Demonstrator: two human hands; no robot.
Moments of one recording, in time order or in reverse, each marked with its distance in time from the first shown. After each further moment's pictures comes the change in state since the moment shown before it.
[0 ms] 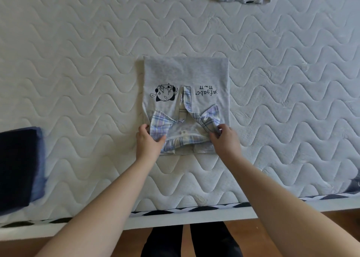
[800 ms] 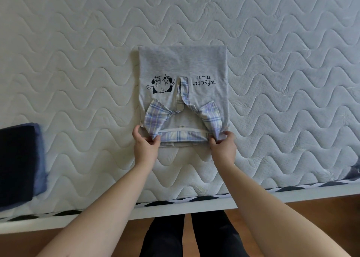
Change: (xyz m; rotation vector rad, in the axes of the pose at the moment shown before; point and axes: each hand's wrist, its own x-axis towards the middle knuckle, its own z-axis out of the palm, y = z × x) left_hand -0.018 -0.034 0.015 -0.159 0.050 -0.092; right_hand -0.032 0.027 0.037 0.429 0.142 0.332
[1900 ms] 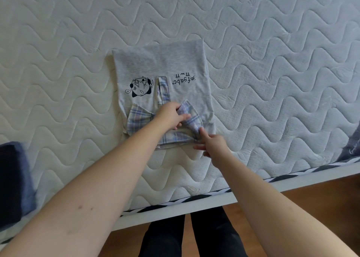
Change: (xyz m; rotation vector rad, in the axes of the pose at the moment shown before) left_hand 0.027 0.129 0.080 0.389 -0.621 0.267; right_hand 0.014 -0.002 -0.023 0.349 -0.395 0.266
